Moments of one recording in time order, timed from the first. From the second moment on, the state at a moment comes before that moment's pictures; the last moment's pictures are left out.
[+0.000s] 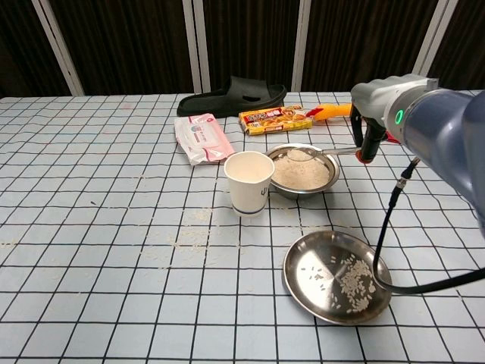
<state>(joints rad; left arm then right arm) -0.16 -1.02 0.00 -1.75 1.43 1.29 -0.09 0.87 -1.77 0.52 -1.67 -0.39 1.49 -1.35</state>
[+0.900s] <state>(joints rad) -0.17 -1.01 -0.01 -1.75 1.42 1.28 -0.10 1.01 -1.85 0.50 -1.80 -0.36 1.69 -1.41</state>
